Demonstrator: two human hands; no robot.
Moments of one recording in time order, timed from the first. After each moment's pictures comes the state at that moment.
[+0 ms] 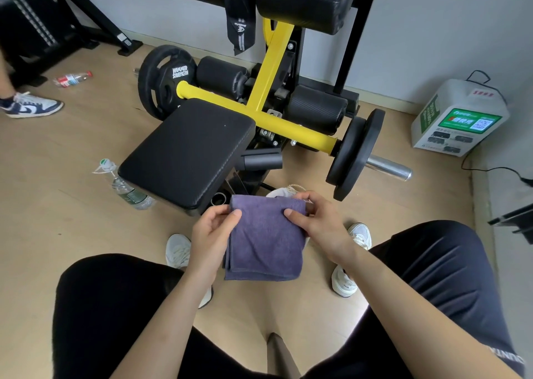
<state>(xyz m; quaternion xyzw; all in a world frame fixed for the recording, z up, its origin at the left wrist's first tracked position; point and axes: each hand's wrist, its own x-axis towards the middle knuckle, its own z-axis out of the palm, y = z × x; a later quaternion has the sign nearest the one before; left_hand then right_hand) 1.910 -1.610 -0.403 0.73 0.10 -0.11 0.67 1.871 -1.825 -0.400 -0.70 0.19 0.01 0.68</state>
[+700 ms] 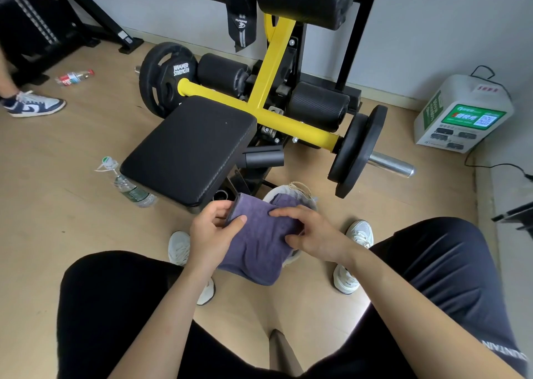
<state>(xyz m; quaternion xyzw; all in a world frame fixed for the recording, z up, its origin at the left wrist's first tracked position) 1.921 -1.600 -0.417 0.81 0.00 -0.08 0.58 1.863 -1.825 -0.402 -0.85 0.03 0.14 0.51</state>
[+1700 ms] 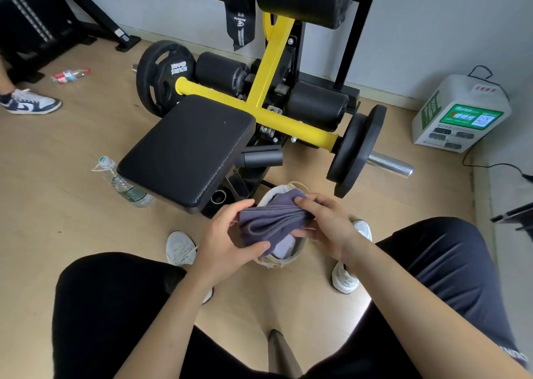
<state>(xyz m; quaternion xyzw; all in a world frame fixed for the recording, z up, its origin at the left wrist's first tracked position) 1.905 -1.601 -0.406 0.82 -0.18 -0.13 0.53 1.873 -1.829 -0.389 -0.54 0.30 0.09 0.78</state>
